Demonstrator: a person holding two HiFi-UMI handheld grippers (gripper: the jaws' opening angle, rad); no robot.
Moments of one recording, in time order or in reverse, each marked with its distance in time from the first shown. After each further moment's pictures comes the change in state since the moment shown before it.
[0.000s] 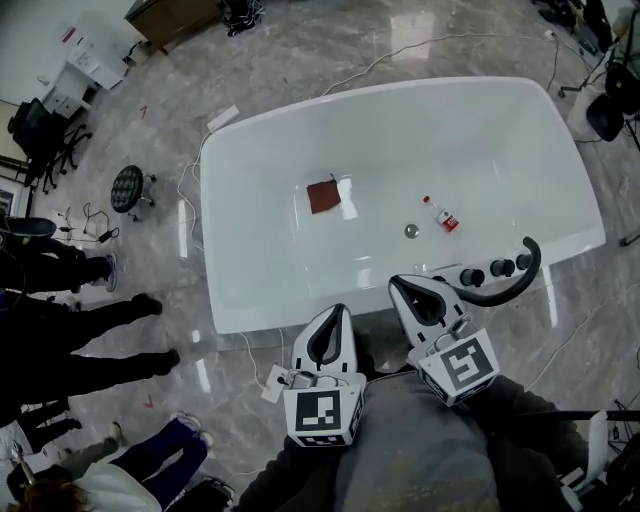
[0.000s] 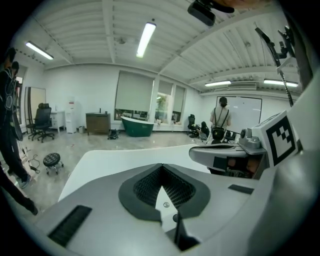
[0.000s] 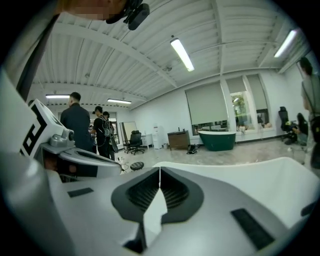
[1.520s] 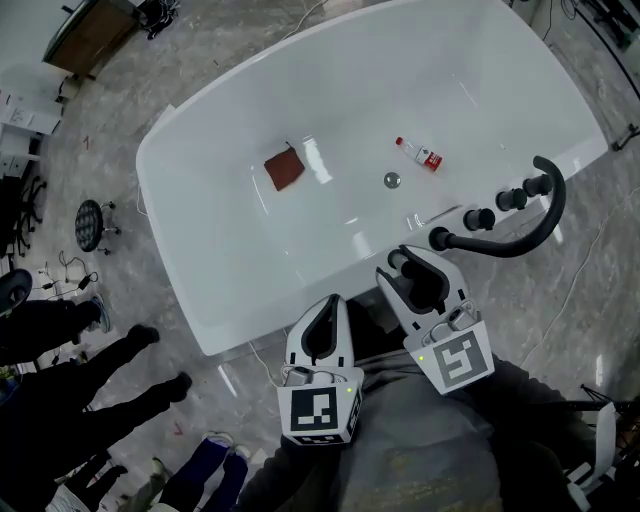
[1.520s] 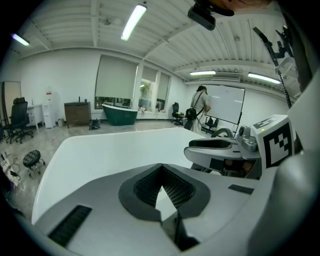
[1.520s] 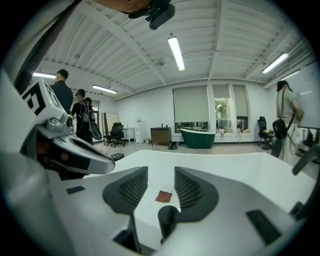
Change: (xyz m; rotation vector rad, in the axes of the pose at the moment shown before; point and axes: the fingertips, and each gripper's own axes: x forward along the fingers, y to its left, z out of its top) left arm 0.058 0.005 -0.107 0.078 0.138 -0.208; right arm 0.019 -0.027 -0.115 -0.024 0.022 -0.261
